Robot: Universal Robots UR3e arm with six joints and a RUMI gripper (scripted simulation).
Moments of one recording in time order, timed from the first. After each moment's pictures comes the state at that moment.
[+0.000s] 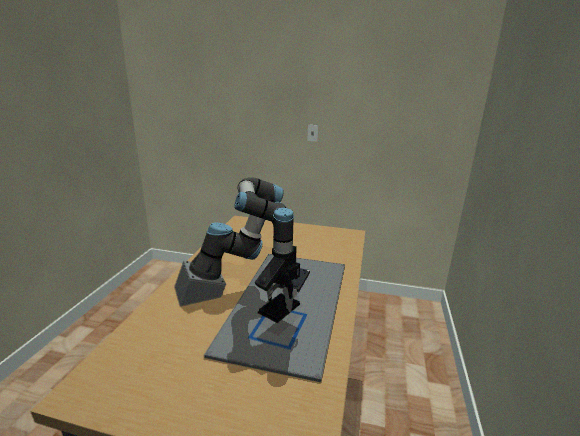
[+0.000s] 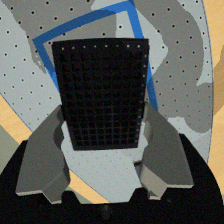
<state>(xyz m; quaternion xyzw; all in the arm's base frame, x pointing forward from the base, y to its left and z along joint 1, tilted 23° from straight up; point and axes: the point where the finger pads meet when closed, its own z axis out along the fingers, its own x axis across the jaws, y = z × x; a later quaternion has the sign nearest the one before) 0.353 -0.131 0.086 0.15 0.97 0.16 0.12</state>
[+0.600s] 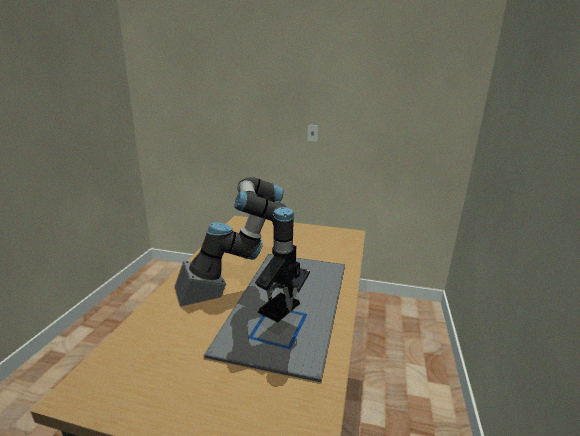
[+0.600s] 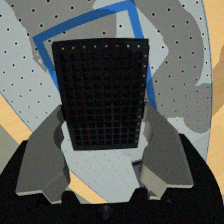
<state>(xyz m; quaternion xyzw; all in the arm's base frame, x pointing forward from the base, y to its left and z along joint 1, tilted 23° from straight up) 0.352 -0.130 0.087 0.14 0.97 0.16 0.12</state>
